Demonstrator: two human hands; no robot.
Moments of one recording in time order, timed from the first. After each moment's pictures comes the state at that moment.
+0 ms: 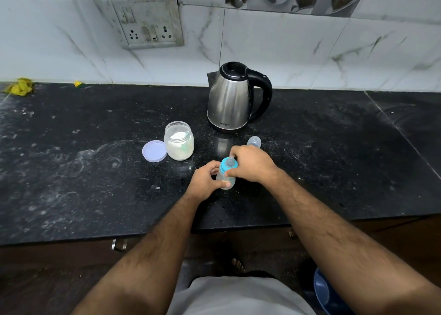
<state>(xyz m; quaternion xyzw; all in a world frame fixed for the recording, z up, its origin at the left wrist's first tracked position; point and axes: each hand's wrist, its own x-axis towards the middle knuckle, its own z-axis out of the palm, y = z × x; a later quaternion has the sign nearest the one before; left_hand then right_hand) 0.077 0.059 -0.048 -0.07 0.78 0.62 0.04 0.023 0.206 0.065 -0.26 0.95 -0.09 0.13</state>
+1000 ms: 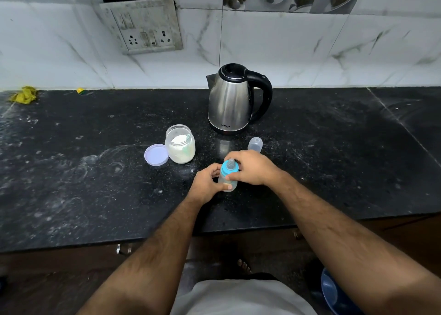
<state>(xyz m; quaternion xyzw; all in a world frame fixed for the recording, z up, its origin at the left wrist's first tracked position) 0.078 0.057 -0.044 -0.07 0.80 0.60 0.04 0.018 0.216 0.055 -0.31 0.92 -0.17 0.17</state>
